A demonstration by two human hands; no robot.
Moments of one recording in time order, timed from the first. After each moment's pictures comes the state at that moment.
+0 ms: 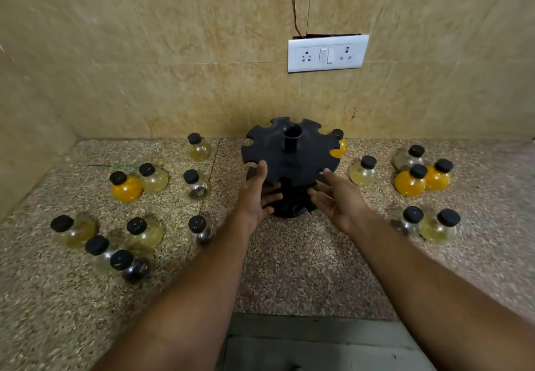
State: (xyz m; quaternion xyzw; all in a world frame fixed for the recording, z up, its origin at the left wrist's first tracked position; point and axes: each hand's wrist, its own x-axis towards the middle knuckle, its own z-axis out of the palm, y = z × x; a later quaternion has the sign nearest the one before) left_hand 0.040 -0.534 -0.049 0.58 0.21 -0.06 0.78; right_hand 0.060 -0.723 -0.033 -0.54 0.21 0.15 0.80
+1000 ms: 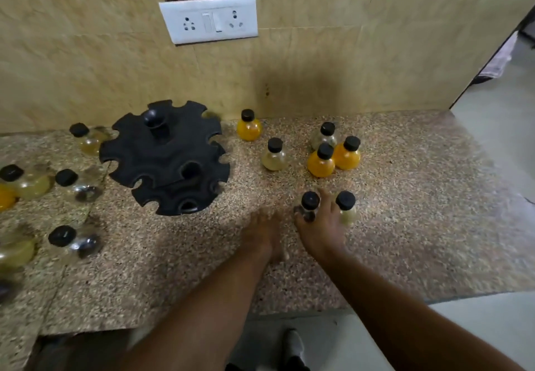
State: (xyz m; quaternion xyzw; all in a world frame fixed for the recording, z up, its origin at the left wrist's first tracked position) left_hand 0.059 -0.798 -0.151 0.94 -0.02 -0.33 0.07; right_hand 0.034 -0.934 -0.120 -0.91 0.14 0.00 0.40
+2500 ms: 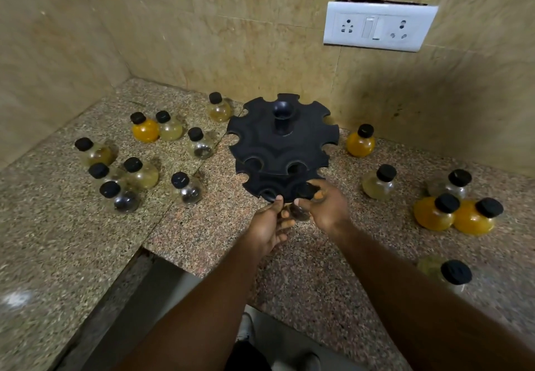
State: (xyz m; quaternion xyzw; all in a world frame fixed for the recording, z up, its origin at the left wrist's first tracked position) left_hand 0.030 -0.656 -0.134 0.49 0.37 -0.04 0.79; right_hand 0.119 -0.781 -0.111 -0.87 -0.13 0.13 0.45
